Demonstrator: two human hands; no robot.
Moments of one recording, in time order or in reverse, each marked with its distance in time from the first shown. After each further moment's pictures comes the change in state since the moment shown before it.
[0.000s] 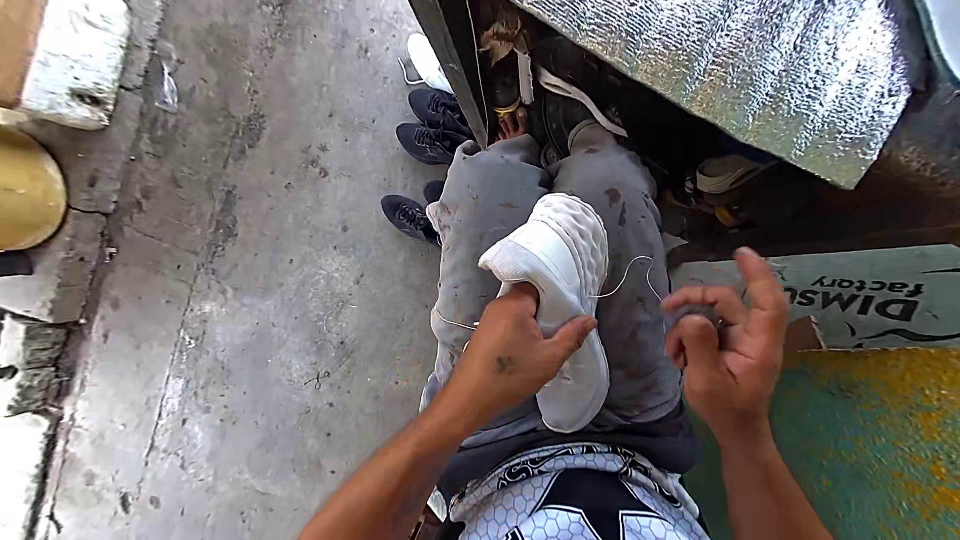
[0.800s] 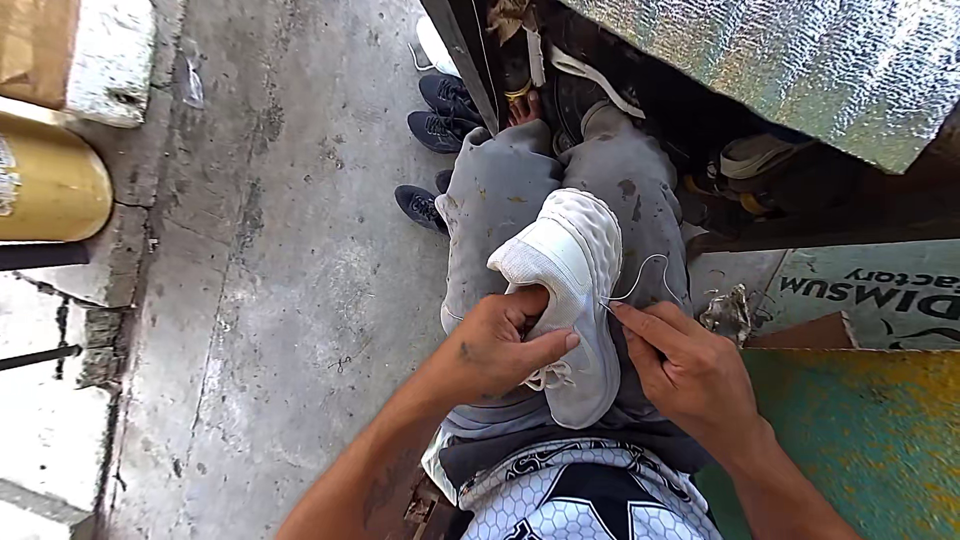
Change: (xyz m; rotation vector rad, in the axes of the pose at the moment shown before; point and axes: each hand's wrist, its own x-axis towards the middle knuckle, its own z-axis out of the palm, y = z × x) left_hand 0.002 -0.015 -0.029 -0.288 -0.302 0.081; right_hand -0.005 -0.007 0.017 -0.501 -0.232 -0.075
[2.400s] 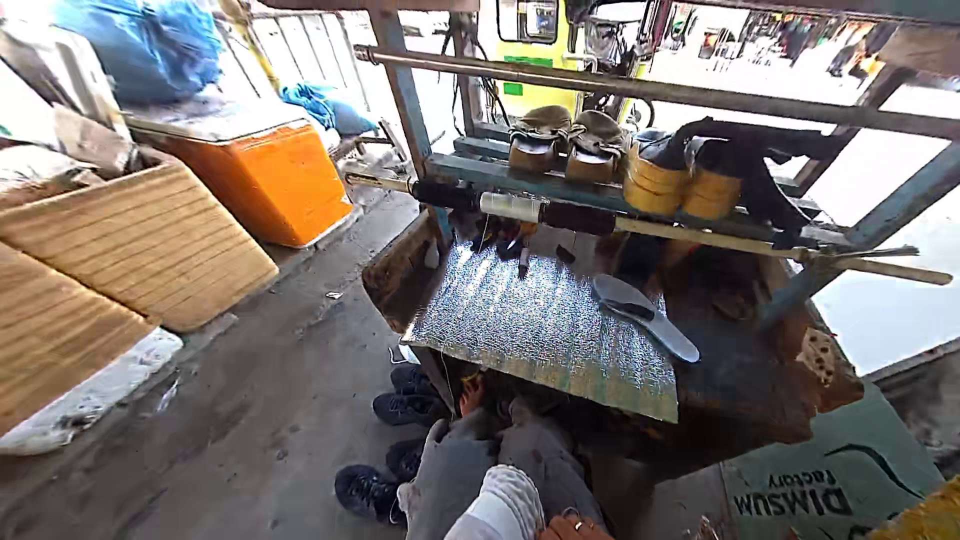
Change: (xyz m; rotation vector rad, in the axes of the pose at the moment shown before) left_hand 0.061 0.061 0.007 0.754 0.216 0.000; right_hand 0.051 -0.021 -0.009 -0.165 -0.160 -0.095
